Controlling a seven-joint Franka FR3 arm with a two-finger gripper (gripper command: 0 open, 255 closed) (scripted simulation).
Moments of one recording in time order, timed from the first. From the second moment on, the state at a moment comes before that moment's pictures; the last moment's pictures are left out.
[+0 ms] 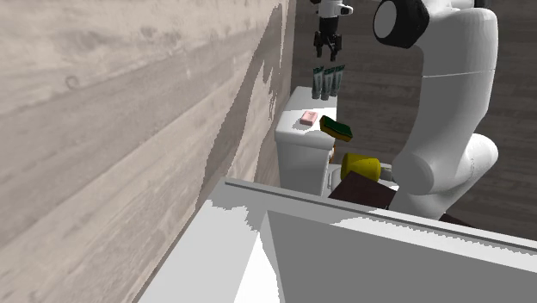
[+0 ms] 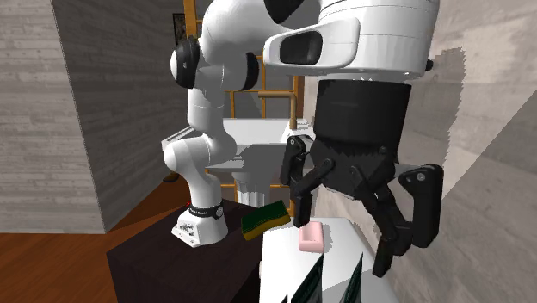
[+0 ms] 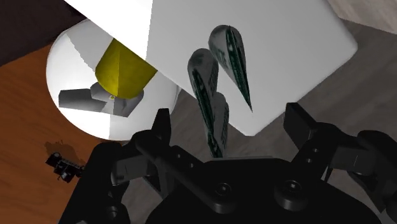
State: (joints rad) arm -0.45 0.35 -0.19 -1.26 -0.02 1.60 1.32
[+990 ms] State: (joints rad) arm -0.50 0.37 -0.24 -1.35 0.00 1.69 1.44
